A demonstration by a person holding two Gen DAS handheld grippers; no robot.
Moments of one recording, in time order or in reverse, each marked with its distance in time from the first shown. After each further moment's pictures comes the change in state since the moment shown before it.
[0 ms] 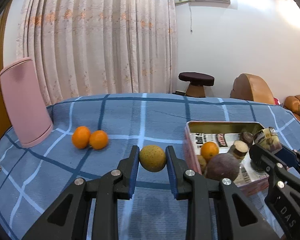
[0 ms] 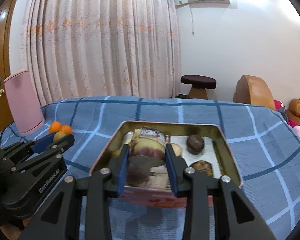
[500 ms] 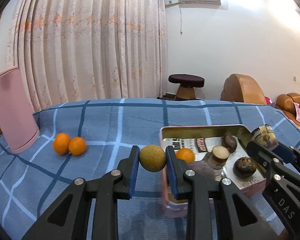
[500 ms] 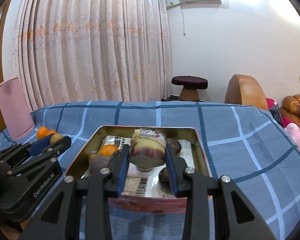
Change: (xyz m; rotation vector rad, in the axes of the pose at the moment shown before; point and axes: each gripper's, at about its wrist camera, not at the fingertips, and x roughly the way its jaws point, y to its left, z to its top) left arm 0.000 -0.037 0.008 0.024 -0.021 -0.064; right arm -0.005 -0.035 0.005 0.021 -0.016 -0.050
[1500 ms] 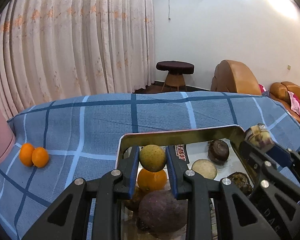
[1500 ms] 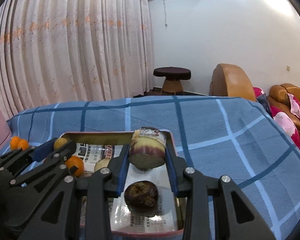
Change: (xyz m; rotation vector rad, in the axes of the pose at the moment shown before) left arm 0.063 -0.045 0.020 0.038 0.104 -0.055; right arm 0.047 -0.032 0.017 0.057 0.072 -0.107
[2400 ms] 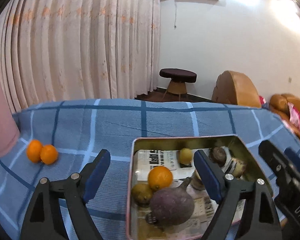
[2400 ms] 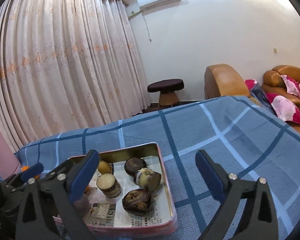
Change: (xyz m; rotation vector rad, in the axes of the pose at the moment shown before) left arm -0.027 0.015 -0.002 -0.036 -0.056 0.013; right arm -0.033 -0.027 -0.006 0.186 -0.154 0.001
